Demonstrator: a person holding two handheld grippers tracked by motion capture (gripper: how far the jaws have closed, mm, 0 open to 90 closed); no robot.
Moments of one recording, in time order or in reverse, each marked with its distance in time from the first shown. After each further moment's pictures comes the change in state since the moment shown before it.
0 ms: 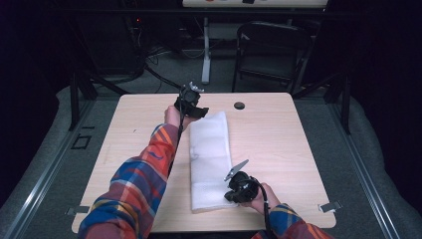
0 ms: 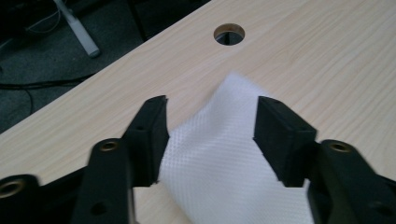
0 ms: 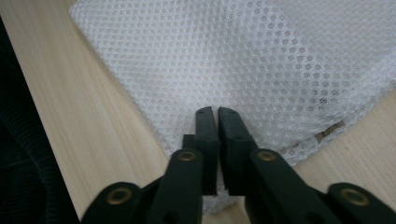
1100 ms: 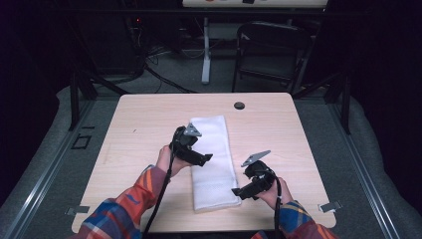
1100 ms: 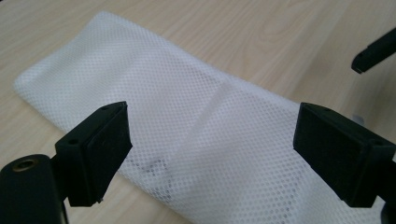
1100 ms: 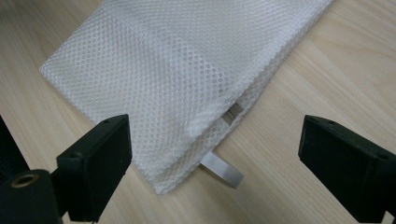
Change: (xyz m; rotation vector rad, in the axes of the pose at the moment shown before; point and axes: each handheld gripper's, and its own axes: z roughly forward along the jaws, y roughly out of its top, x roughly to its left) left arm -0.078 -0.096 -0.051 0.019 -0.223 0.111; right arm -0.023 -0.009 -0.044 -0.115 -0.130 0.126
